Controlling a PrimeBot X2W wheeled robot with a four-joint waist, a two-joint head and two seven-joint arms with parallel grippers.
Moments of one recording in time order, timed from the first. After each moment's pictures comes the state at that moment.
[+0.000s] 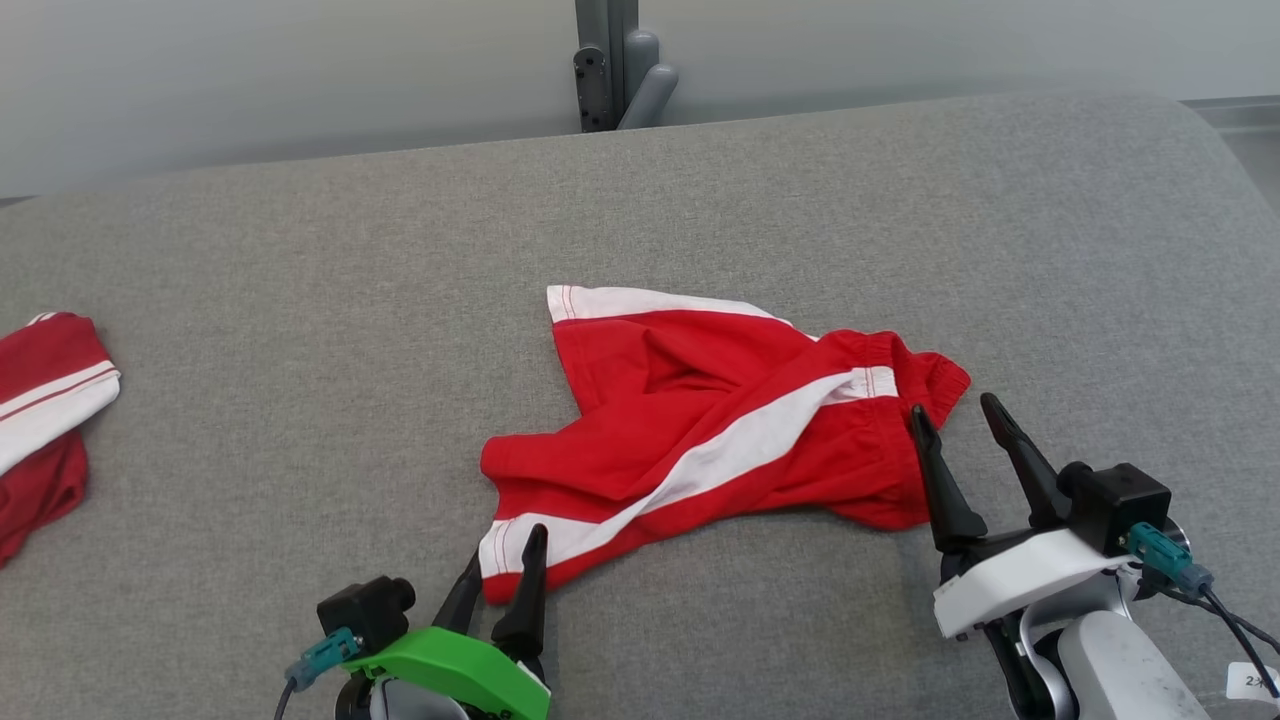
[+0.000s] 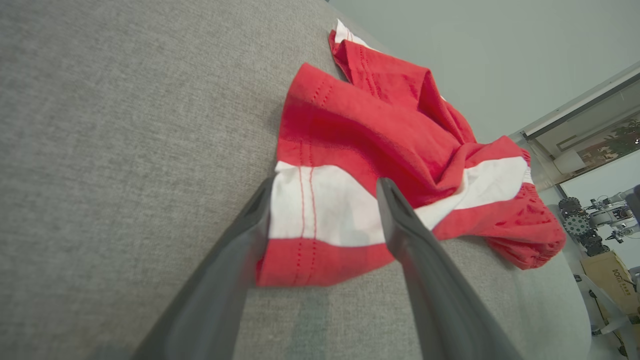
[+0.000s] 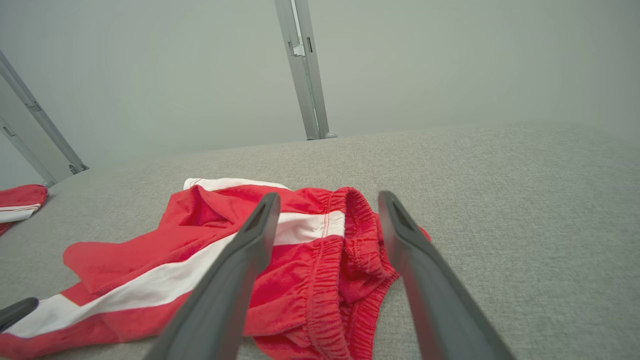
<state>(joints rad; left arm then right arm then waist) -0.18 0.05 -0.43 0.58 -0.83 -0.13 -0.26 -0.15 -0.12 0.14 0.26 0.29 0.13 -0.26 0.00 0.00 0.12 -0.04</state>
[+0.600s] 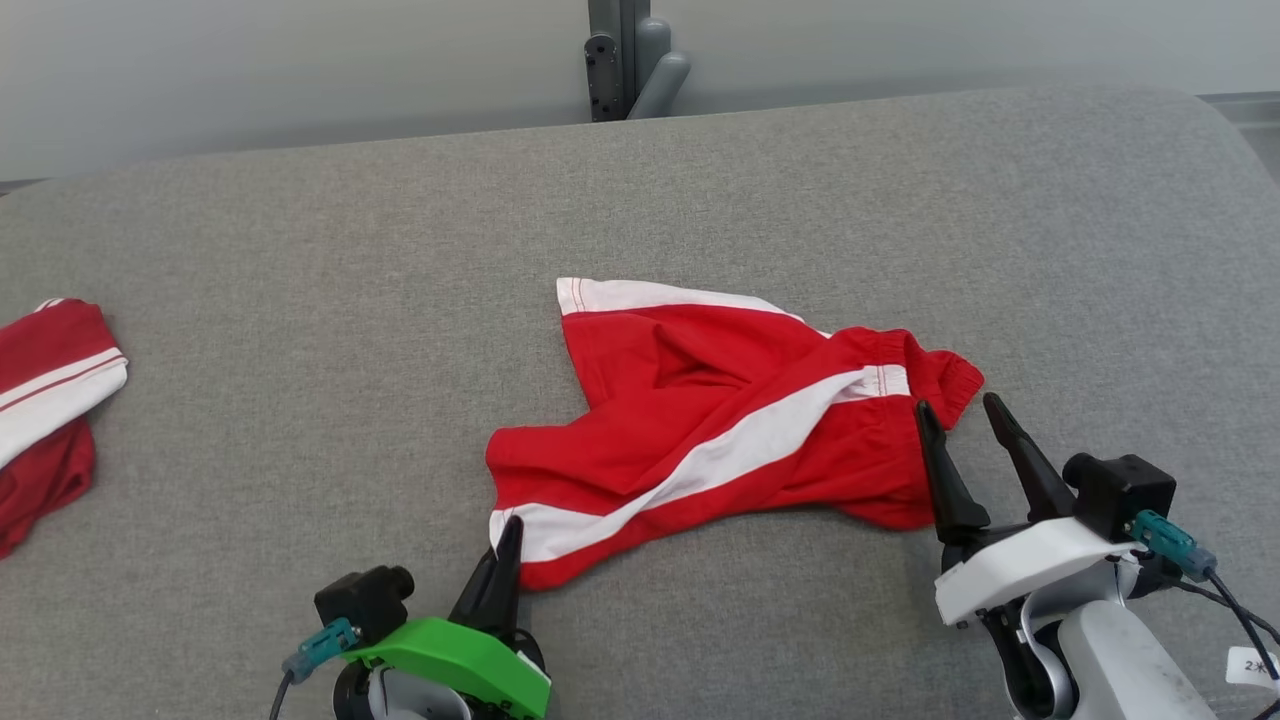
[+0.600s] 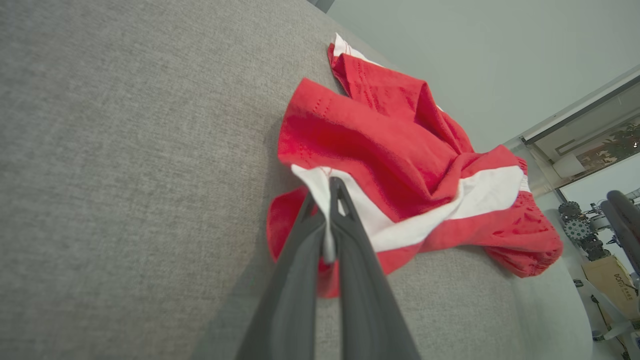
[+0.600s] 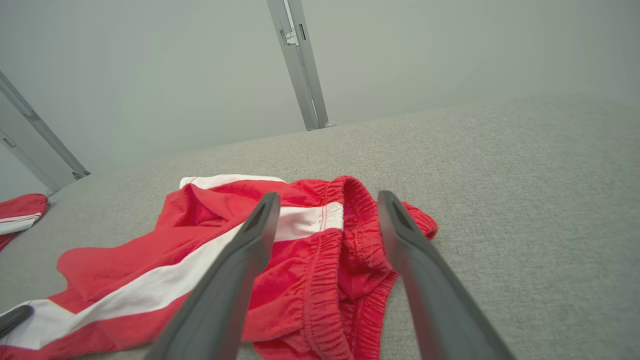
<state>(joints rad) -0.18 0.05 -0.43 0.55 -0.82 -0.13 -0.26 -0.16 -0.13 0.14 0.29 0.33 0.13 -0.26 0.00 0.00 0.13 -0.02</state>
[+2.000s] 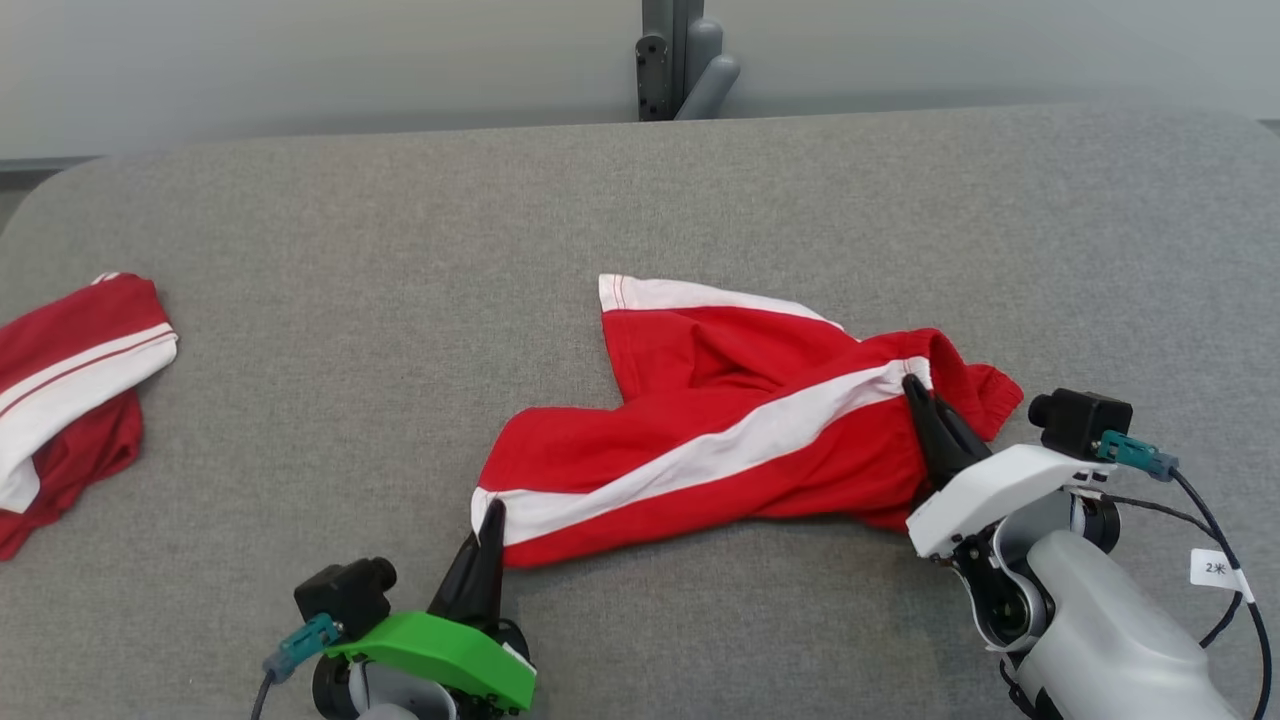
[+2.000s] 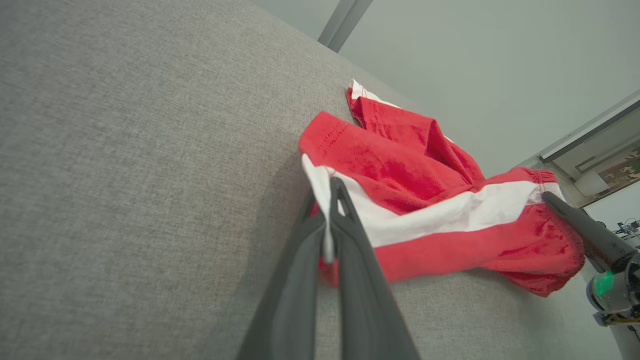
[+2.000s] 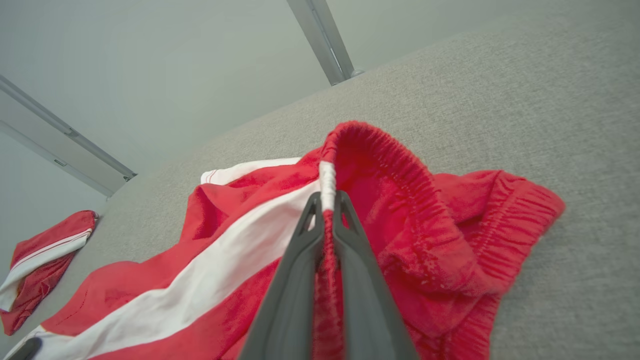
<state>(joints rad) -0.17 0.05 -0.37 0.50 -0.74 -0.13 -0.26 -0.46 -0.20 0.42 0.68 0.81 0.13 -0.26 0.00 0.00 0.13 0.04</state>
